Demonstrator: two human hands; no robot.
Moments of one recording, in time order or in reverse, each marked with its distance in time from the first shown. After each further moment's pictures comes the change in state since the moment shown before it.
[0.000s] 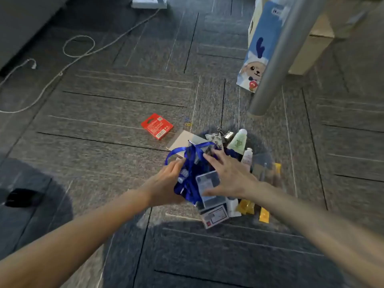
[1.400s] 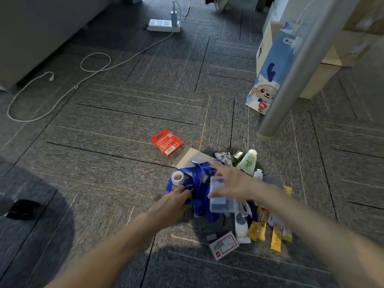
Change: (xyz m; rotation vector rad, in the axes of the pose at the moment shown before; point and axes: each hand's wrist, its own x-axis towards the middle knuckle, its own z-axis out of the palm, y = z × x) left_hand 0.006 -0.013 0.023 -0.068 0.140 0.039; right_hand 0.031 -0.011 -0.033 0.346 -0.119 0.048
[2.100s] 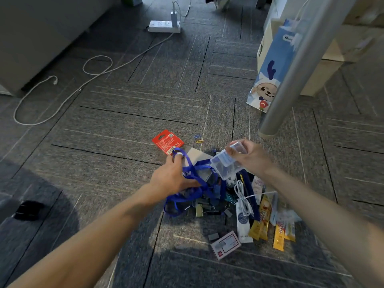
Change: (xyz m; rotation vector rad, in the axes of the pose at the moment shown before) left_hand 0.038 0.025 -0.072 0.046 -0.004 -0.448; right_hand 0.004 0.020 -0.037 0.638 0.449 0.041
